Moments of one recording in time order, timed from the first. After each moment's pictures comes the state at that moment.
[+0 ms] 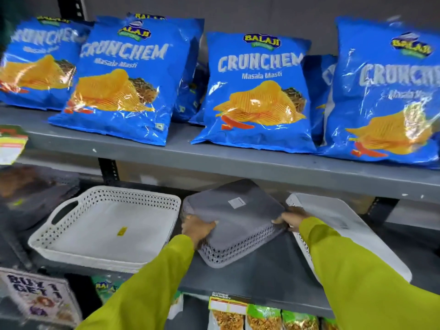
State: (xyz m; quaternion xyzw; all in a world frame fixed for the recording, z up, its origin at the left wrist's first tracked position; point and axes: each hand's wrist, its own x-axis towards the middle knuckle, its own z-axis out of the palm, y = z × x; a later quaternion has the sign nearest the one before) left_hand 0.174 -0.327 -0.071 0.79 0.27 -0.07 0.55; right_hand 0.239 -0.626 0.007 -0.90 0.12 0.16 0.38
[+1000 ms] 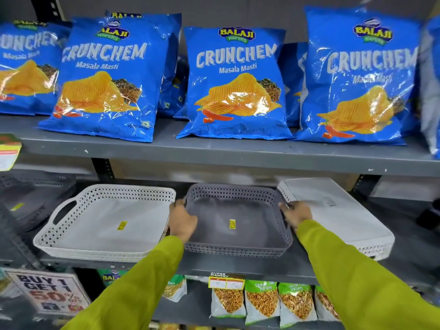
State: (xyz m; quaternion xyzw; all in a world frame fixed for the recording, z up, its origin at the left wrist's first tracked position) left_hand 0.094 -0.339 0.006 0.85 0.21 0.14 0.47; right_hand 0.174 -0.645 0.004 -0.91 0.14 0.00 0.39
